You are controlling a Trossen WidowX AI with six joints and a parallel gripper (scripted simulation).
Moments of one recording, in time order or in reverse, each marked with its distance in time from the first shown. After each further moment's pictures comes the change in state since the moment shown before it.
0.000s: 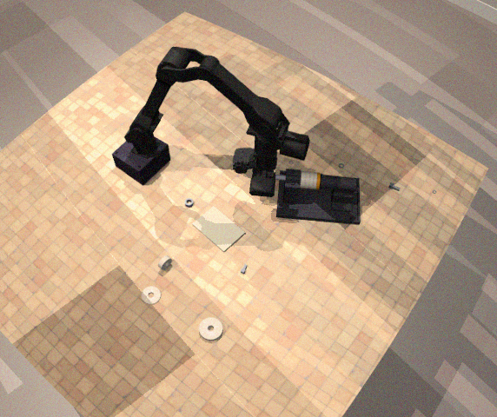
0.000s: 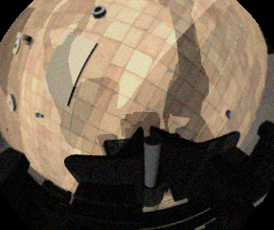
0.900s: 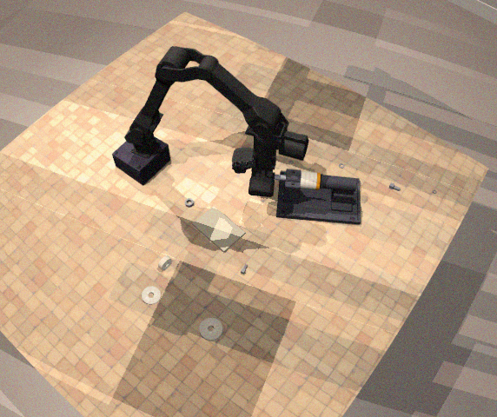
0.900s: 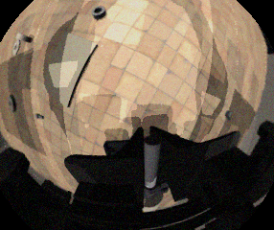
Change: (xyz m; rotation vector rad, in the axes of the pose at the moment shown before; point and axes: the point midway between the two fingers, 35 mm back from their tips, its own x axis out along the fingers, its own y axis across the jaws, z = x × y) arm 0.000 0.000 0.003 0.000 0.000 0.000
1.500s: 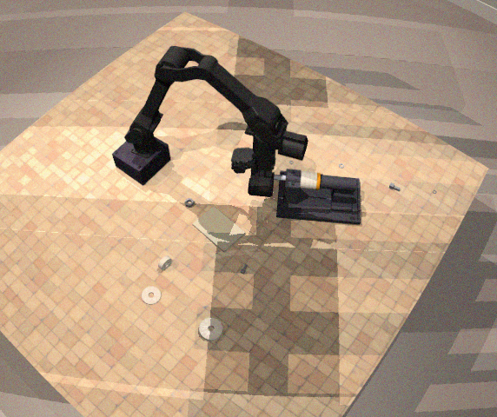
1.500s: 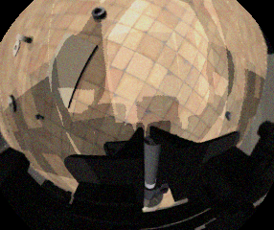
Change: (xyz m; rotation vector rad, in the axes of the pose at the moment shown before) arm 0.000 0.000 0.002 0.000 0.000 0.000
